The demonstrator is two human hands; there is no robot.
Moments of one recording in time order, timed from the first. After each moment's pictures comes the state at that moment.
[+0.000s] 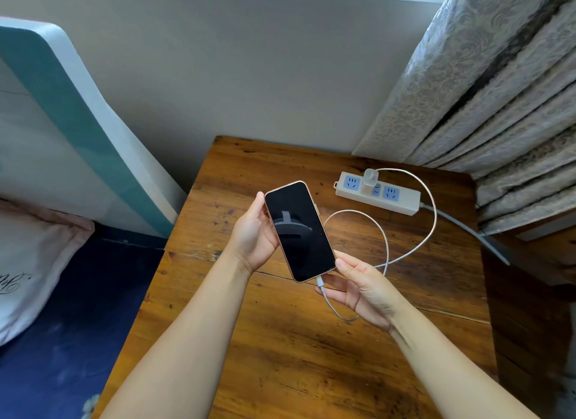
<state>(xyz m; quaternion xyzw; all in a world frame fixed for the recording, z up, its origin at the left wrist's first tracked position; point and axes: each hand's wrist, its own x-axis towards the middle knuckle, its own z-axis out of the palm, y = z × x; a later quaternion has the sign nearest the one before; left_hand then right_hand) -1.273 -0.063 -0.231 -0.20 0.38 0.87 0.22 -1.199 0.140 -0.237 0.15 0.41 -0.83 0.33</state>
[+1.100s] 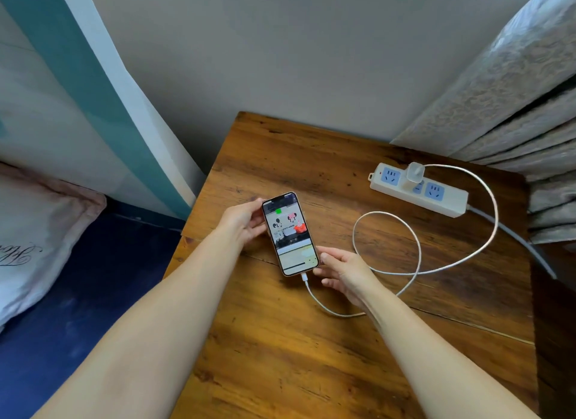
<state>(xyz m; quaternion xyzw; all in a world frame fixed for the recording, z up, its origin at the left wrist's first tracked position) -1.317 -0.138 -0.300 -0.46 0.48 0.72 0.18 -1.240 0.069 -0.295 0.27 0.60 -0.66 0.35</state>
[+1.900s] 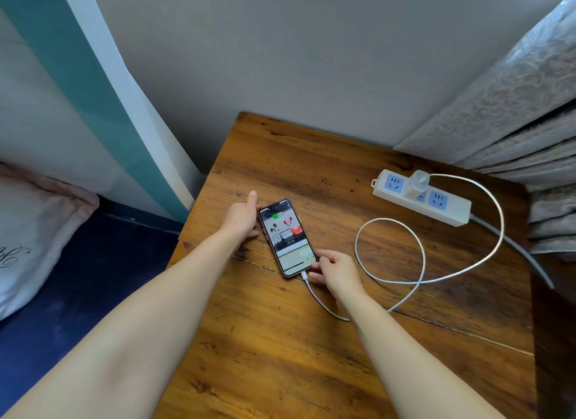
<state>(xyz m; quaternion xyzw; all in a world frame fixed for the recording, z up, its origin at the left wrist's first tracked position) -1.329 -0.148 -0.320 -0.33 0.75 0.53 0.21 -1.253 0.039 -0.319 0.32 0.71 -0.55 0.30</state>
